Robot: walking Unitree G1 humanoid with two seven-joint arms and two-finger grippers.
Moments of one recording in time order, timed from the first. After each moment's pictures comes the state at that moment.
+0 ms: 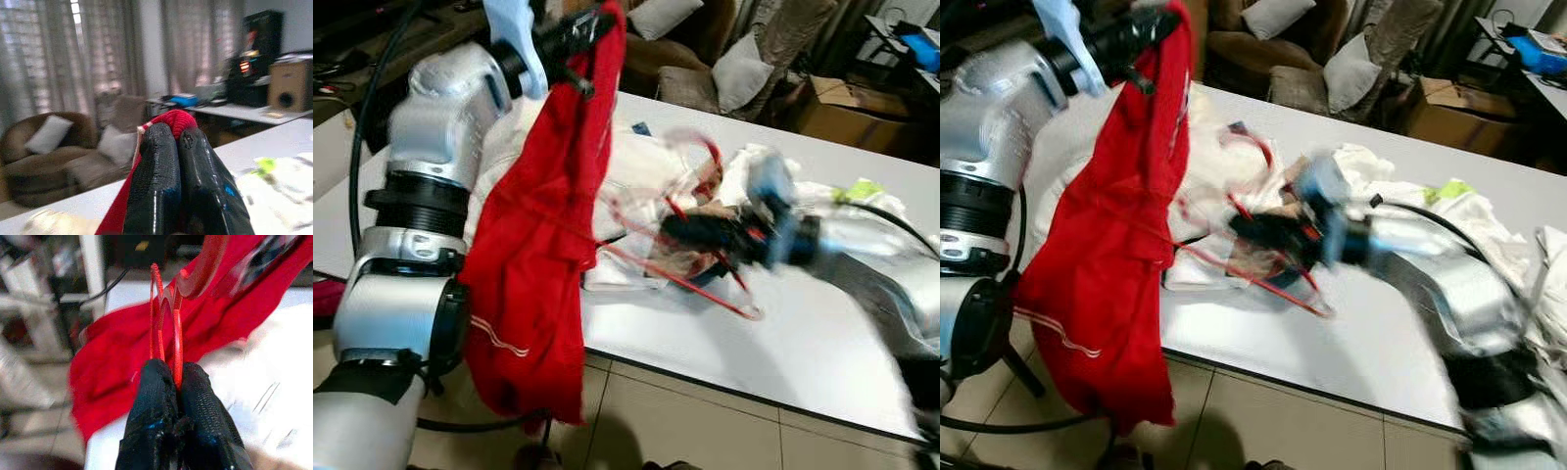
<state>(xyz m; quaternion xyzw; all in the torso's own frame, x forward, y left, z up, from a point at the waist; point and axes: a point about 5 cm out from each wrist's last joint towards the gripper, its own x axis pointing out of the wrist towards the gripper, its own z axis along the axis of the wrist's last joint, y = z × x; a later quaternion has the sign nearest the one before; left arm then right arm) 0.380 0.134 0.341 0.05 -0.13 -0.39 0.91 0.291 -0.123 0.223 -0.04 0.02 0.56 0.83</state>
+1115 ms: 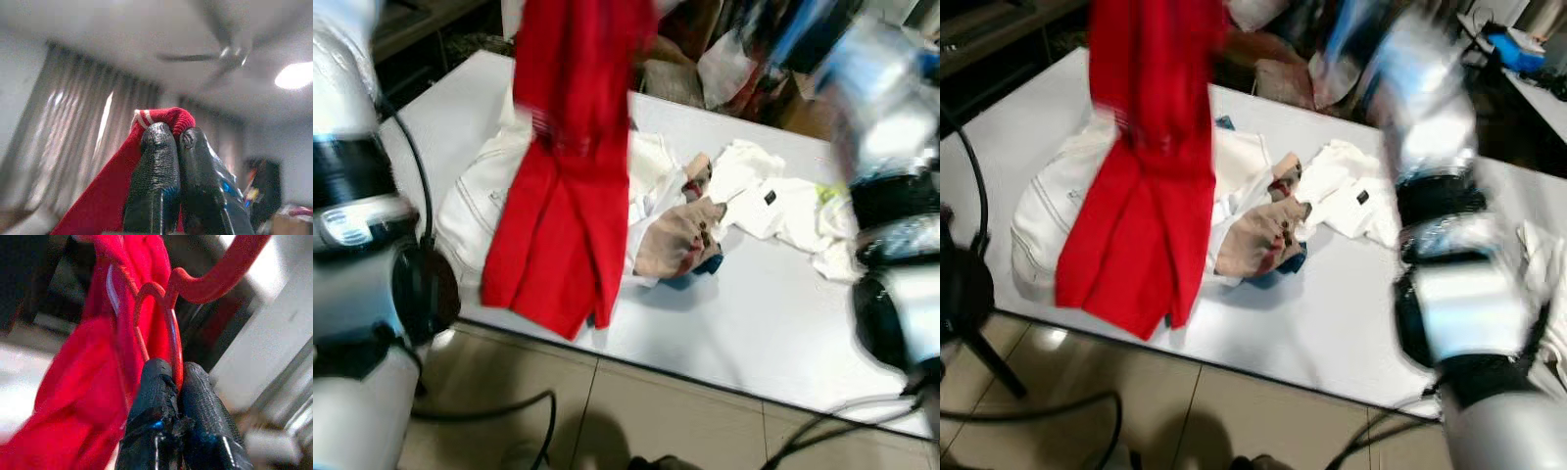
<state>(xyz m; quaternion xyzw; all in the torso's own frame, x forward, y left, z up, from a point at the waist) 0.341 0.192 0.420 -0.11 -0.33 -0.31 0.88 0.392 -0.132 0.313 -0.13 -0.22 0.36 0.90</state>
